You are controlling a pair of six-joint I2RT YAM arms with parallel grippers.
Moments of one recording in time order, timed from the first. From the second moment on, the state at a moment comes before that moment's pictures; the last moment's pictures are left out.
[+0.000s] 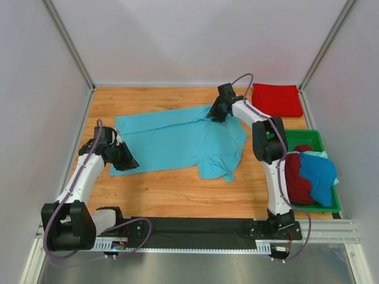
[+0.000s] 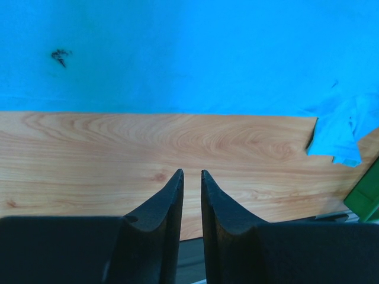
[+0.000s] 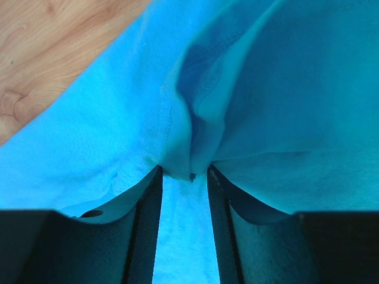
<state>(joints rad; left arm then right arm) 0.04 1.14 0.78 -0.76 0.33 -0.47 0.32 2.36 1.91 -0.49 -0.08 0.83</state>
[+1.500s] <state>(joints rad) 0.04 1.20 0.78 -0.70 0.36 -0.46 0.30 2.28 1.76 -0.63 -0.24 1.23</state>
